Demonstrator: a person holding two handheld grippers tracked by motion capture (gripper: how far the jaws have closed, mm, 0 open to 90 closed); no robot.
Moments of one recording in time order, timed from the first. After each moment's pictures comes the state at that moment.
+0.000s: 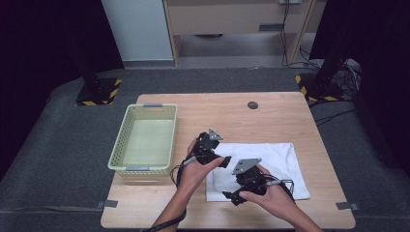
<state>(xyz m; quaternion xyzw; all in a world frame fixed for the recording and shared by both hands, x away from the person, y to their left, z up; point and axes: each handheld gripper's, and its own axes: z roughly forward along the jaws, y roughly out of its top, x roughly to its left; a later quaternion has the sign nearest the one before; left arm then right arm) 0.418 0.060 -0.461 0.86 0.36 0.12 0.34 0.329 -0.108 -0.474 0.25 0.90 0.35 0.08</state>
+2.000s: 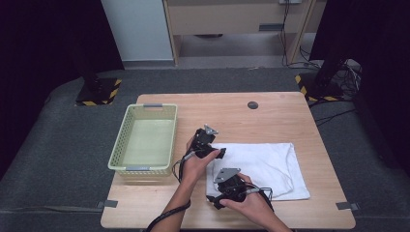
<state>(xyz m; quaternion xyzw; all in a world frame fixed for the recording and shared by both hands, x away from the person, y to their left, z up) 0.455 0.068 -0.497 0.83 0.41 0.14 0.35 0.325 -0.060 -0.519 0.24 0.90 0.36 0.08</state>
